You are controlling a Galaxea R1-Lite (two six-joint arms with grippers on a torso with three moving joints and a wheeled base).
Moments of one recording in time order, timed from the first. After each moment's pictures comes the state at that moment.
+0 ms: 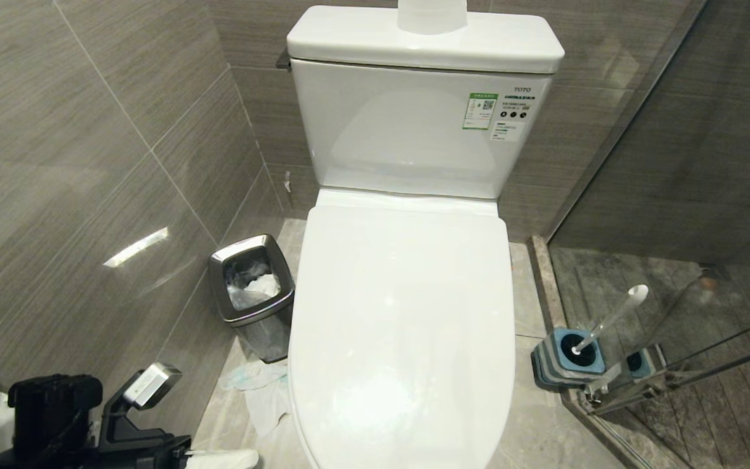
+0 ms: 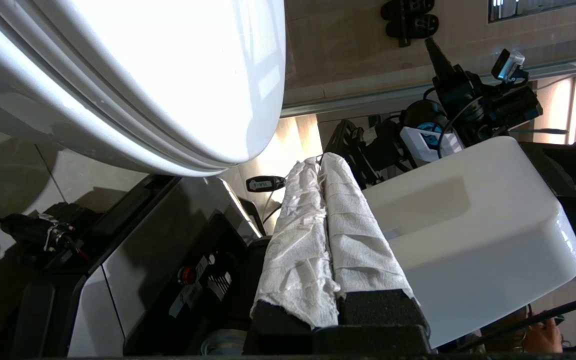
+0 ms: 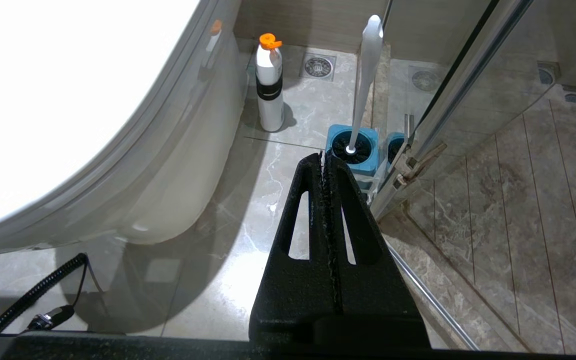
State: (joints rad) left arm 0.00 1.95 0.00 -1.30 -1.32 -0.27; right arm 0.00 0.00 0.00 0.01 -0.01 0.02
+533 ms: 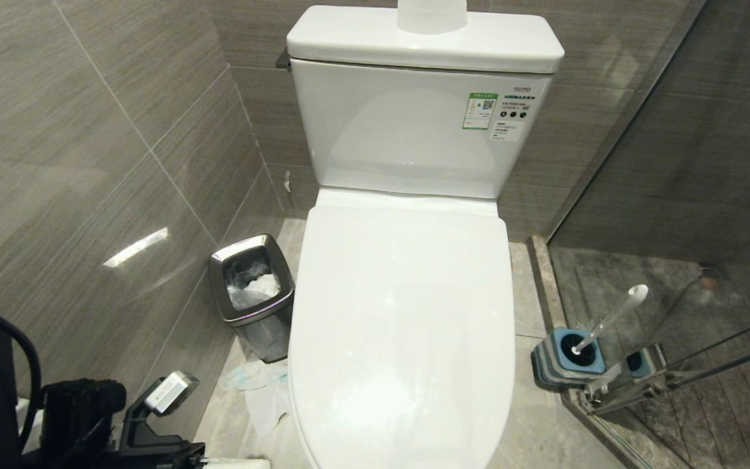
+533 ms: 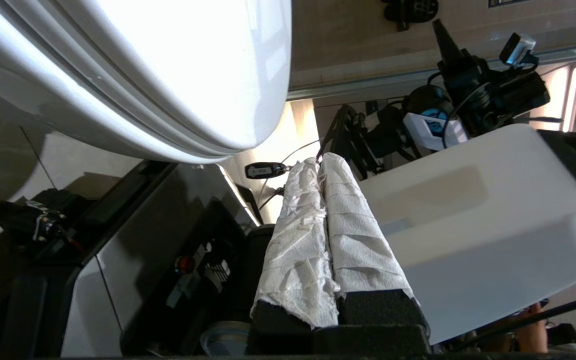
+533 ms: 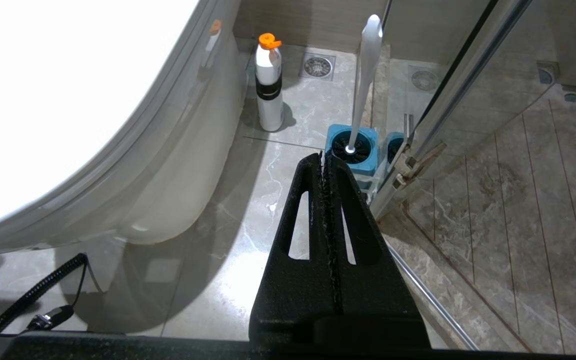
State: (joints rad) left arm -0.05 2.06 0.00 -1.36 -1.31 -0.25; right arm 0.00 0.00 0.00 0.01 -0.01 0.02
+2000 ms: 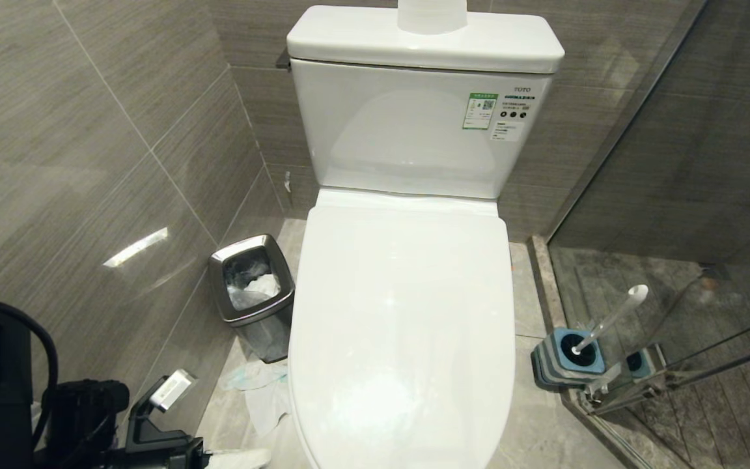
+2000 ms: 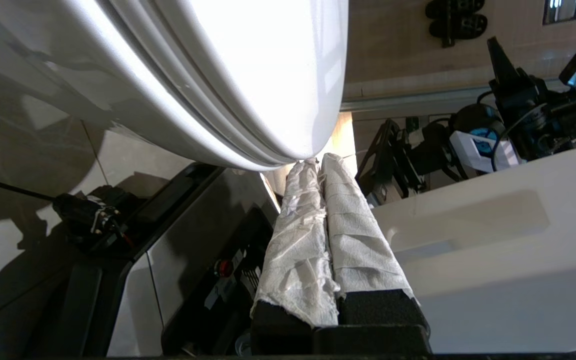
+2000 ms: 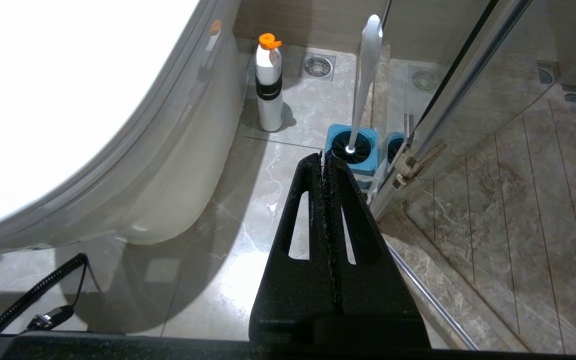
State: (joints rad) left arm -0.03 2.11 0.00 -1.41 -1.21 -0.25; right arm 0.00 0.00 0.00 0.01 -0.01 0.02
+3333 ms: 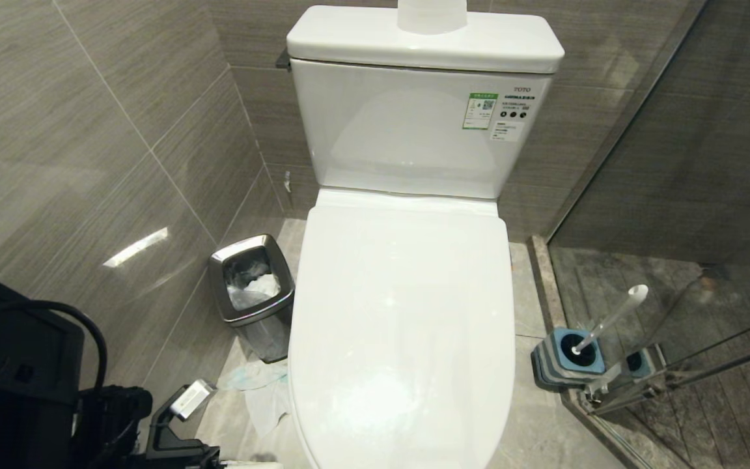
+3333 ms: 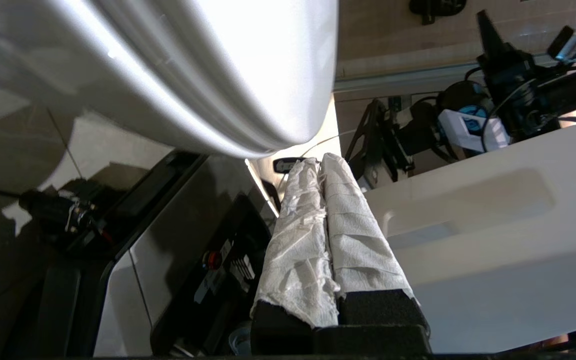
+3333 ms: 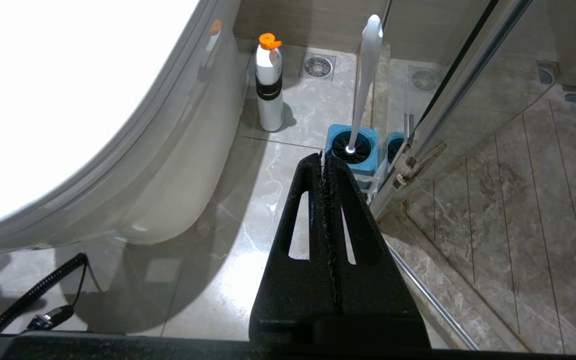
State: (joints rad) left arm -0.08 2.25 -0.01 -1.52 -1.25 -0.24; right arm 0.00 0.00 0.00 0.01 -0.01 0.02
